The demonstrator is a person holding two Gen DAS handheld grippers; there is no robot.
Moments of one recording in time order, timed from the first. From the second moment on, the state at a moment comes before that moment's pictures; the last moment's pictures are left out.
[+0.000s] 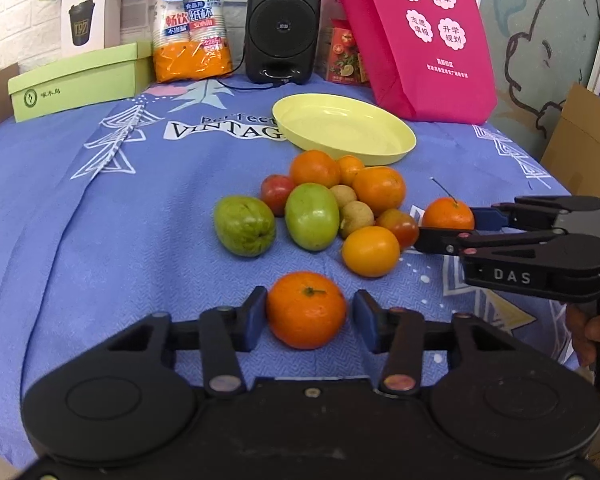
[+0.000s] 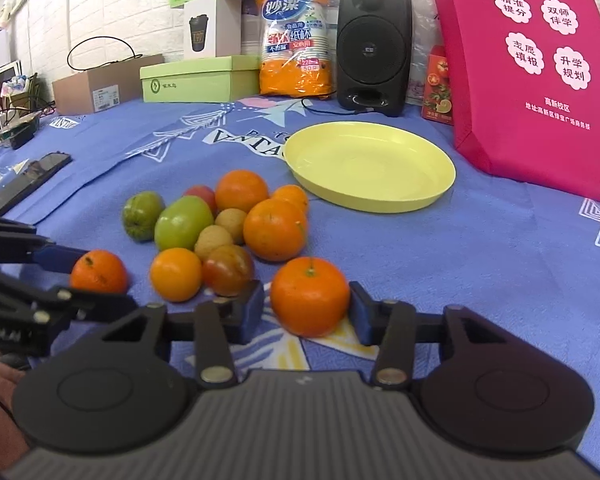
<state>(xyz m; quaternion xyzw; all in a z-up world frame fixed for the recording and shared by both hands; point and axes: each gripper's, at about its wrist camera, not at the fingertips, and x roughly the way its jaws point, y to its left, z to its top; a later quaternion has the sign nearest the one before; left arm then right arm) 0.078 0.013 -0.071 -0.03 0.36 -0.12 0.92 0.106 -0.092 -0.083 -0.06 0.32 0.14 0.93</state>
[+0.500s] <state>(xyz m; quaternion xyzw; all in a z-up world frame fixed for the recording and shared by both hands) 0.066 0.015 -0.057 -0.04 0.35 -0.13 0.93 0.083 -0.101 -0.069 -0.04 0.31 0.15 0.94</state>
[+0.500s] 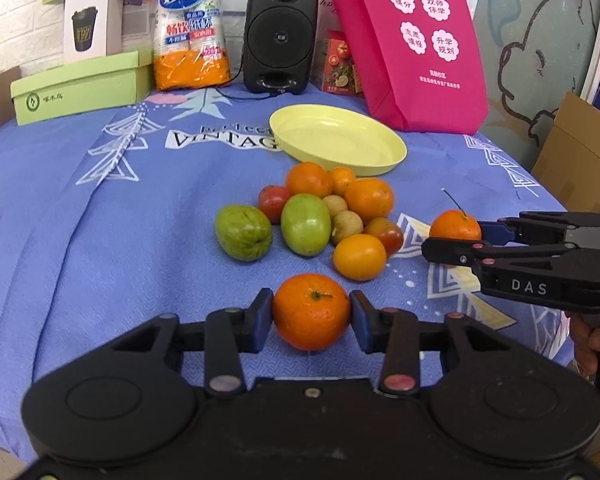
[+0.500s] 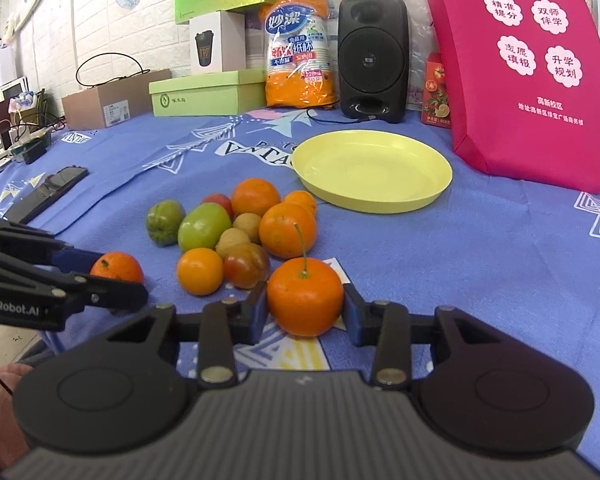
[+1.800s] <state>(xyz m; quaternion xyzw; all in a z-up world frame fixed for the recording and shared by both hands) 0.323 -0.025 -0.032 -0.05 0.36 -0.14 0.92 0.257 -0.129 -0.061 -0.04 0.32 0.10 0.94</state>
